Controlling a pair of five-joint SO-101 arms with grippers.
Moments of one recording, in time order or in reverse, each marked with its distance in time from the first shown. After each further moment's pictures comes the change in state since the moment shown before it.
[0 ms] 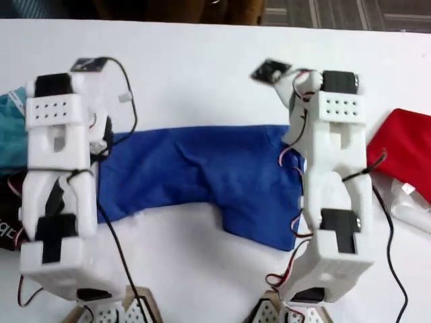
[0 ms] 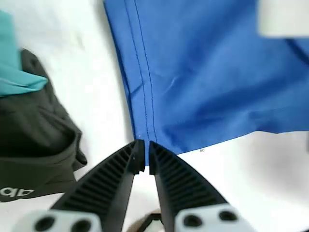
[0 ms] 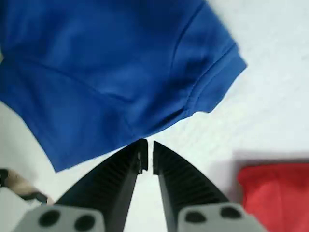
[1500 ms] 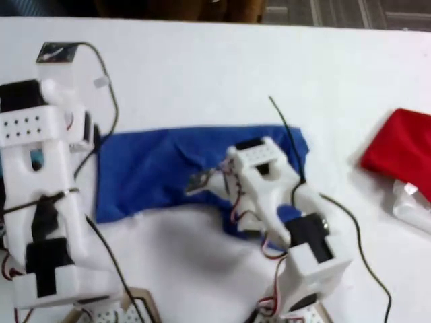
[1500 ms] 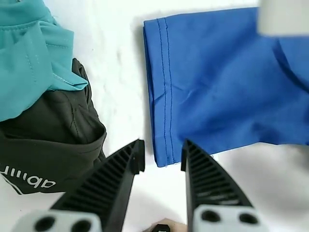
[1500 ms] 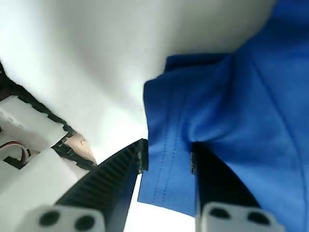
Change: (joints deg) left arm -4.4 -8.5 0.0 0.0 -0.6; right arm -22.8 6.7 42.3 -16.2 7.5
